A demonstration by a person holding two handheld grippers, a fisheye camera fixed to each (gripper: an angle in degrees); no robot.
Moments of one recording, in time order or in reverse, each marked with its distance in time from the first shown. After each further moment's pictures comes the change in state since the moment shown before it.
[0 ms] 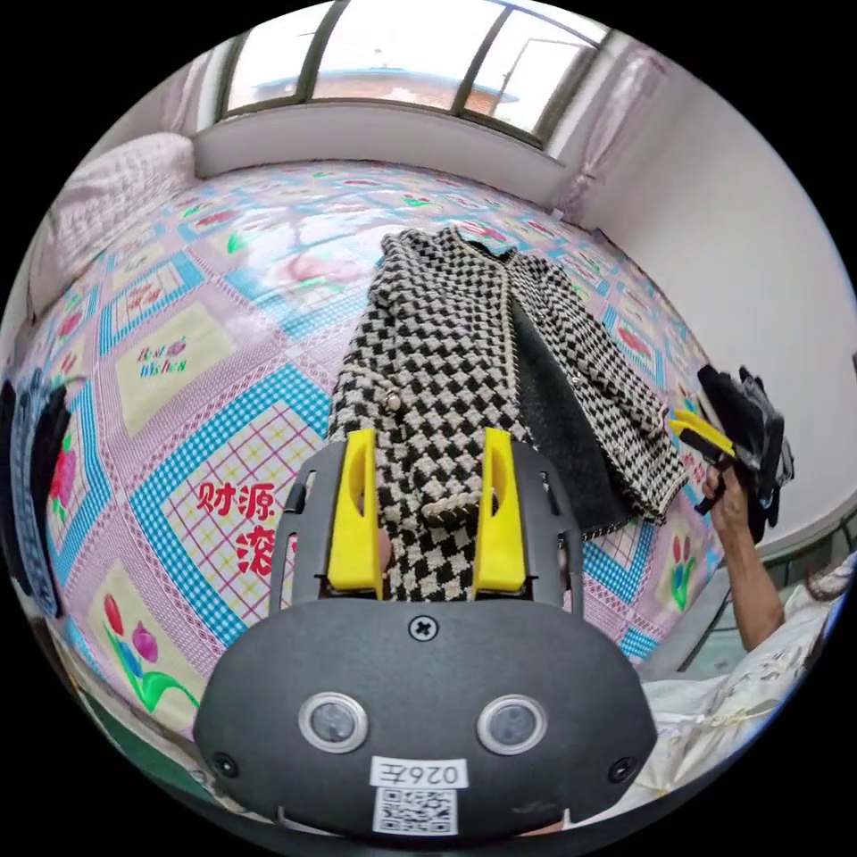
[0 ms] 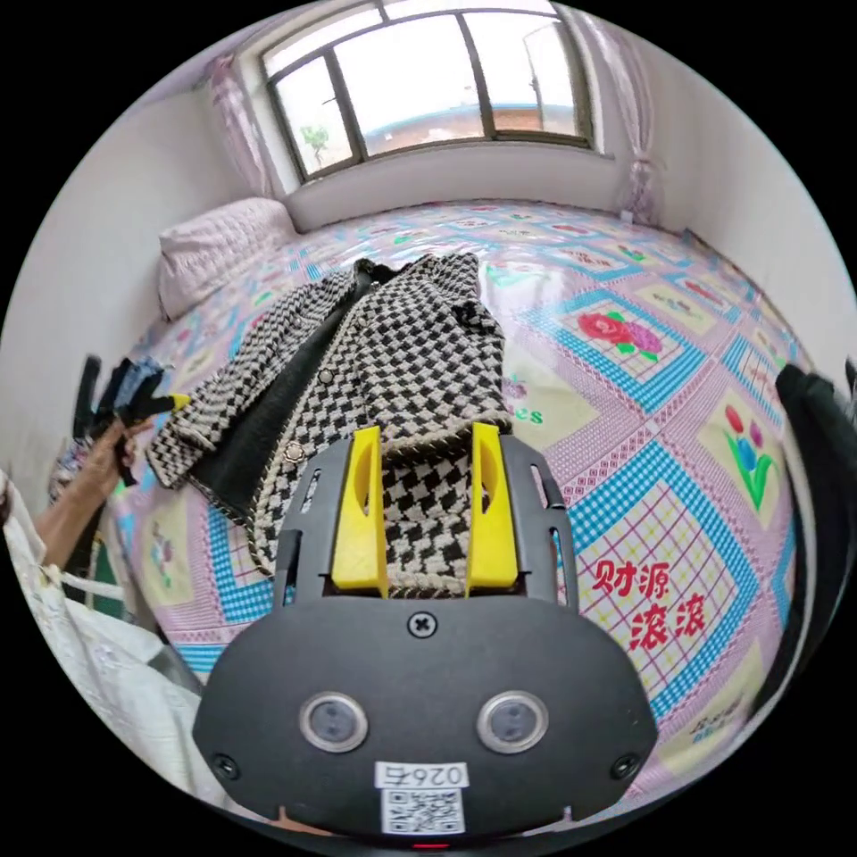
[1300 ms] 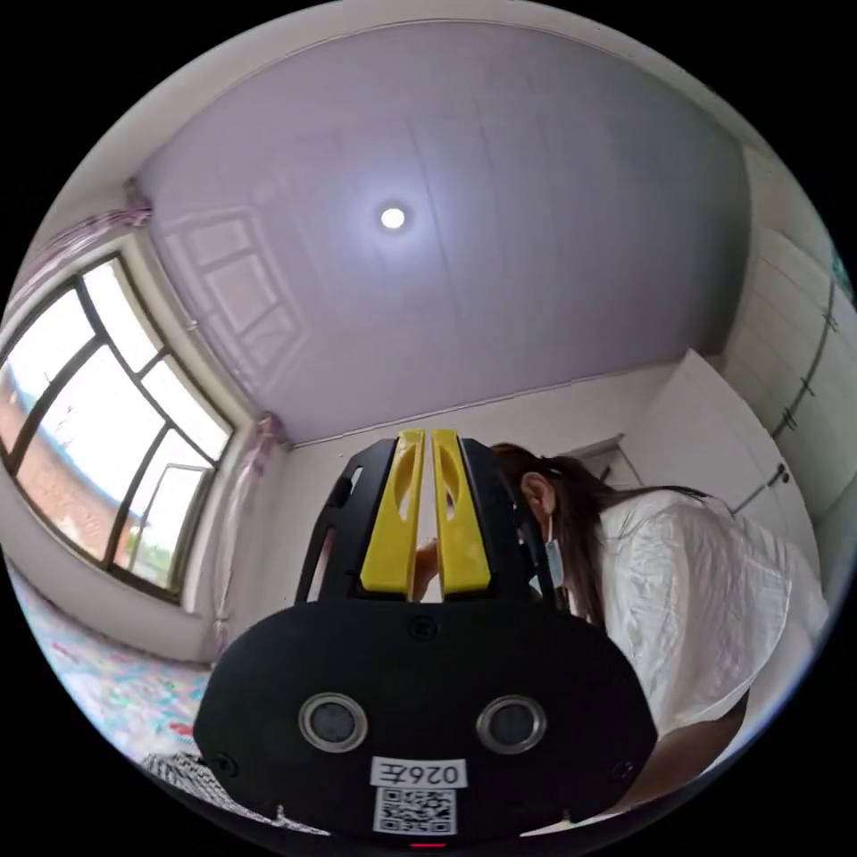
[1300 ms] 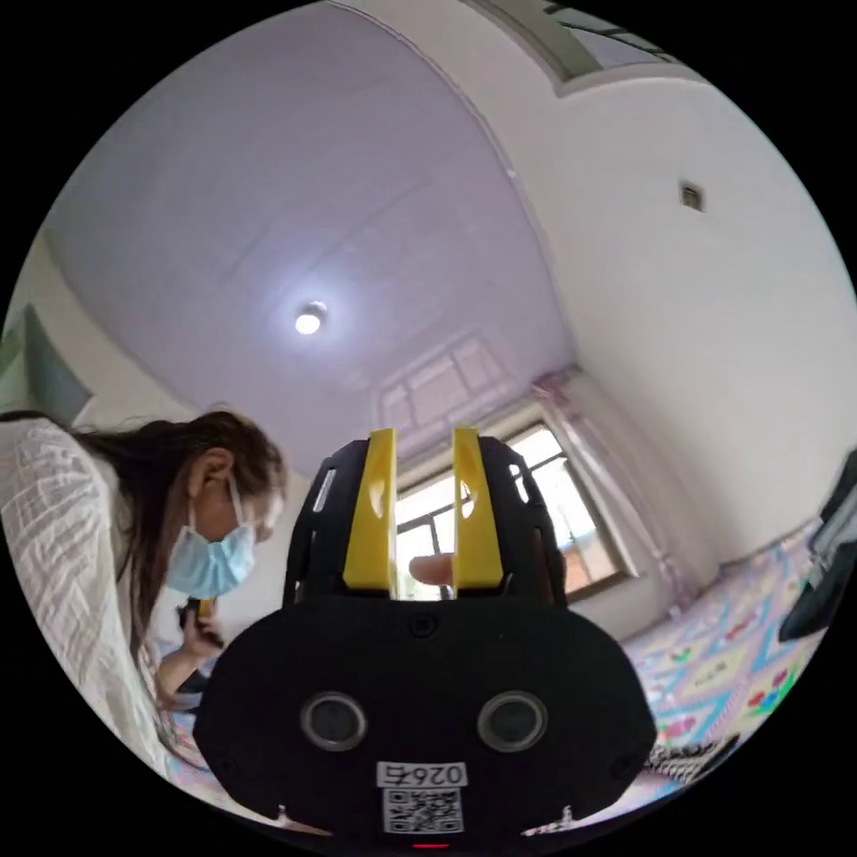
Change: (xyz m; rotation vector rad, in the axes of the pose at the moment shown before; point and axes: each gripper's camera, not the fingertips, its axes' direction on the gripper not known) left arm -0.114 0.093 -0.393 1.441 1.290 0.561; right arm -0.171 0.281 -0.491 1.625 -0.308 -0.003
